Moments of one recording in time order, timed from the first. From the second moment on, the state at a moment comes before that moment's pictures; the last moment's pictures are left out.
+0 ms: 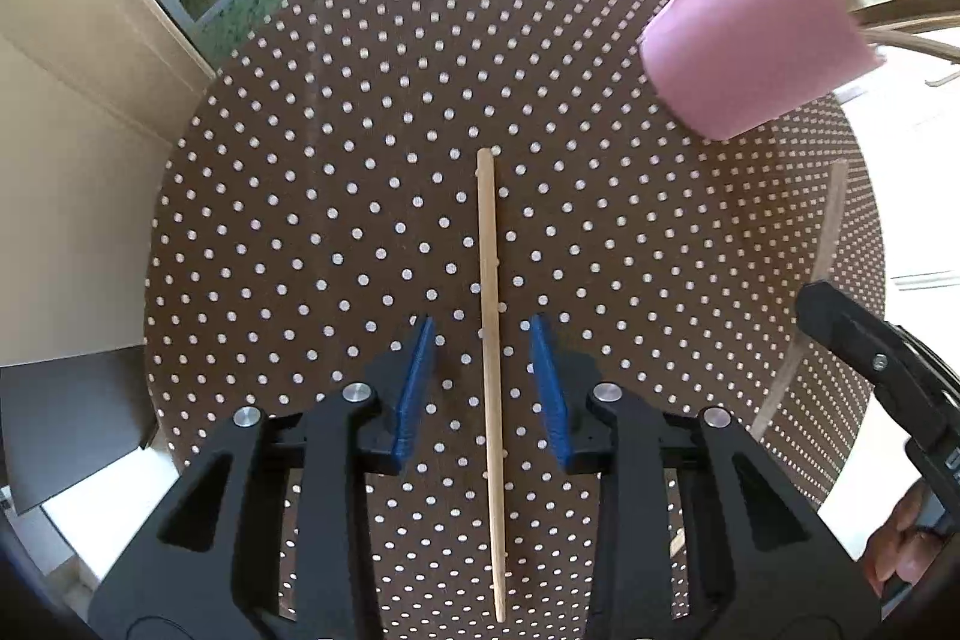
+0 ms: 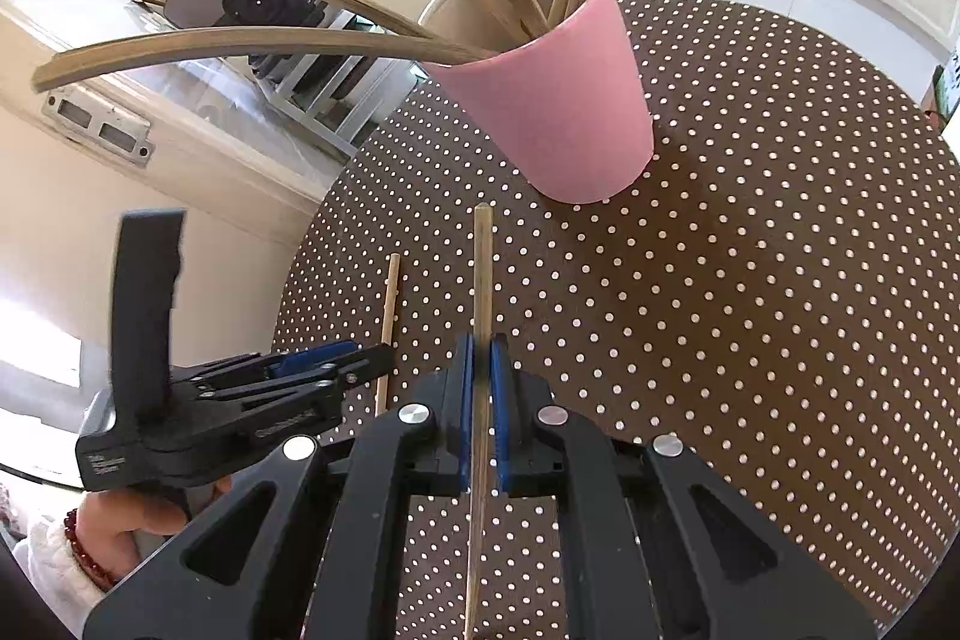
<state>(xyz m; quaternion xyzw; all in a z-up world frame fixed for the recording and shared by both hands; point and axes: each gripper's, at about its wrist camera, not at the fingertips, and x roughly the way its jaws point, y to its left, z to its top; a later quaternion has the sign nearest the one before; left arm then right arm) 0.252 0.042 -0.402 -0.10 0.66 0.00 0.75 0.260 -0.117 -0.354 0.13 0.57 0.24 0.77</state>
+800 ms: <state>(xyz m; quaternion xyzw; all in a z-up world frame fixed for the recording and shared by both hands) 0.216 0.044 -0.348 -0.11 0.59 0.00 0.80 0.251 -0.130 -0.336 0.14 0.56 0.25 0.78</state>
